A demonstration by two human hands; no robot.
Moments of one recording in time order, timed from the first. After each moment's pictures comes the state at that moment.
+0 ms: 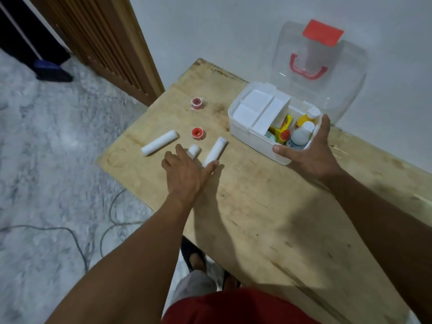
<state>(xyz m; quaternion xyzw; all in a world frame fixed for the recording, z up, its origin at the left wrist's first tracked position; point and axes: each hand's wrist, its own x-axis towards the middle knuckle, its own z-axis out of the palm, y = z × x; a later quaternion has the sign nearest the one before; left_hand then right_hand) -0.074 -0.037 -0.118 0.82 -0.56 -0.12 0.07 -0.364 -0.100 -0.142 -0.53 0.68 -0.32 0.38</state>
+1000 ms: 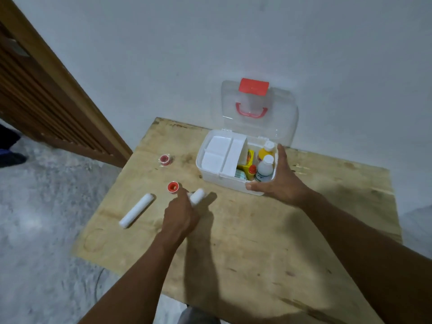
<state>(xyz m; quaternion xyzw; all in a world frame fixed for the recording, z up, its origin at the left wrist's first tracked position) -0.075 -0.082 -0.104 0.68 -0.66 -0.32 0.06 -0.358 -0.095 -0.127 -0.52 0.69 -0.30 0.40</state>
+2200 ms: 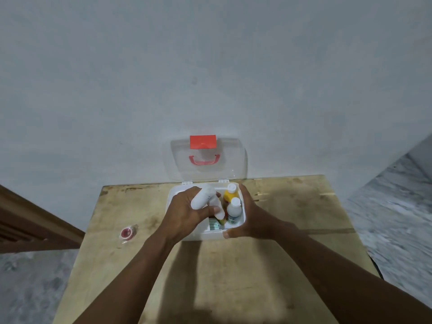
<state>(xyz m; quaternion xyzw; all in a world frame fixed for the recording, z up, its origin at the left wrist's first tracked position) -0.148 -0.197 -0.032 0.31 -0.78 -0.50 0.19 -0.347 -0.092 -0.101 -0.56 0.70 -0.31 0.31</state>
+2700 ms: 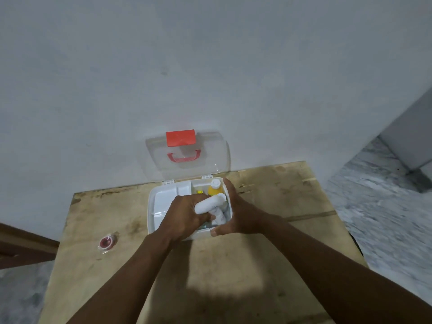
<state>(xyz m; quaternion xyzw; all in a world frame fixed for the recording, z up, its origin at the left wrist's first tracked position) -0.176 -0.198 -0.062 0.28 -0.82 -0.48 0.11 -0.348 -0.101 -0.107 -0.60 0.68 -0.28 0.31</state>
